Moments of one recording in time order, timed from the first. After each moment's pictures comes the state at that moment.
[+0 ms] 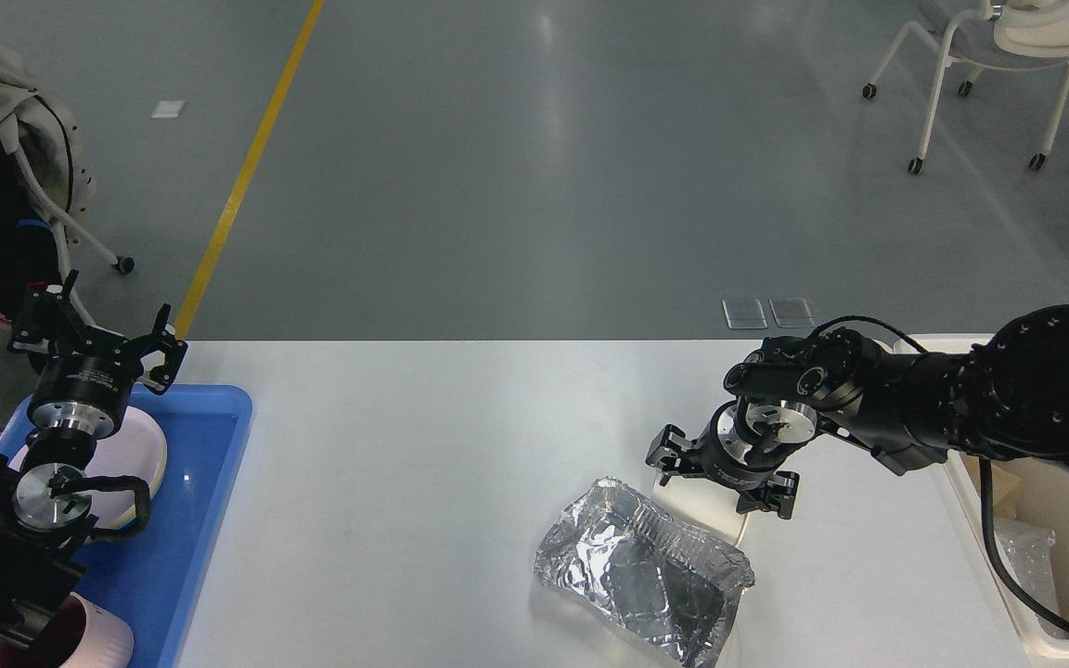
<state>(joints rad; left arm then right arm) -0.58 0.34 -1.01 -0.41 -0.17 -0.52 -0.31 1.35 -0.05 -0.82 0.82 0.14 0.35 -0.47</state>
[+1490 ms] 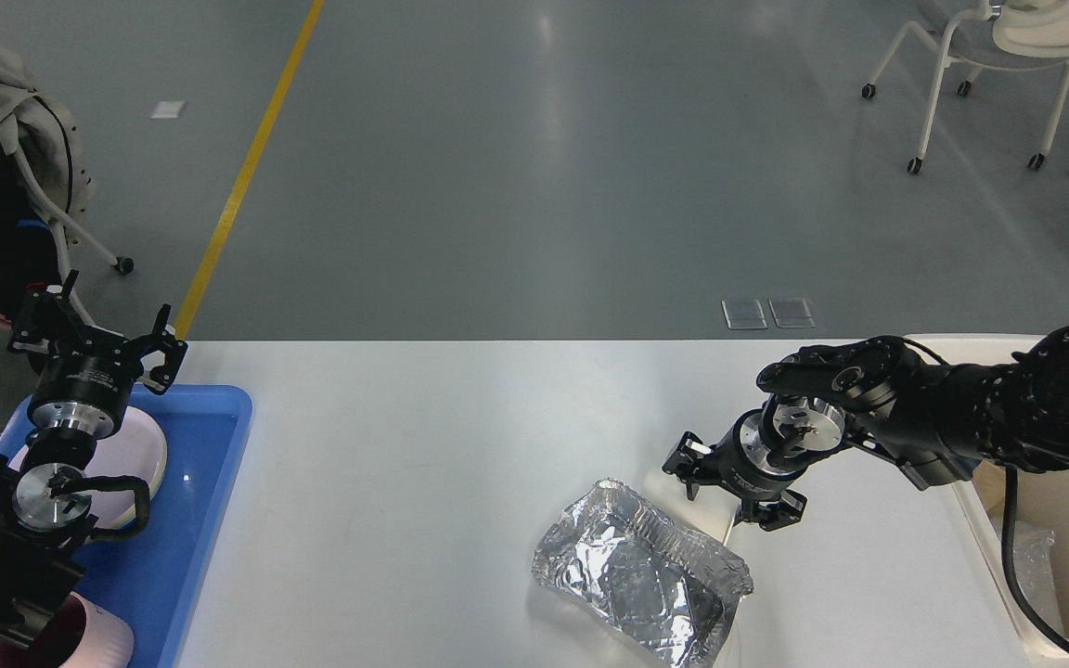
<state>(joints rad) -0.58 0.34 -1.01 -0.41 -0.17 -0.52 -0.31 1.28 -0.13 -0.78 0.81 0.20 0.36 -0.46</state>
